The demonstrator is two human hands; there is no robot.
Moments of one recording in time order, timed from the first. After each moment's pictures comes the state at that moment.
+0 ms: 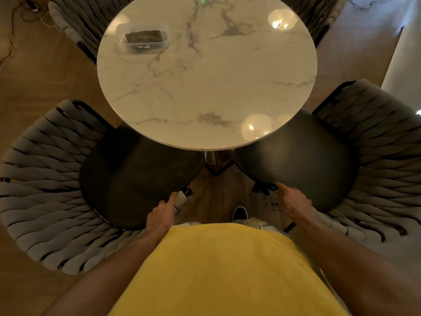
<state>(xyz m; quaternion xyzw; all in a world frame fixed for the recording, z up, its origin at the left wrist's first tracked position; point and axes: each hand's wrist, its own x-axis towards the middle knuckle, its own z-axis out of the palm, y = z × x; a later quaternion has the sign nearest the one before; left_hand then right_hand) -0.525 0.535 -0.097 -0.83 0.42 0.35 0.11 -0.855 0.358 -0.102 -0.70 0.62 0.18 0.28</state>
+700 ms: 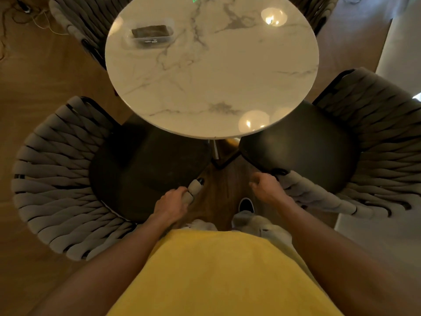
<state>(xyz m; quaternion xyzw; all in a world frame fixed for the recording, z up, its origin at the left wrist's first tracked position) -0.493 0.557 -0.083 -0.80 0.48 0.35 0.02 -0.748 0.415 -0.073 -0.70 0.59 0.10 0.38</state>
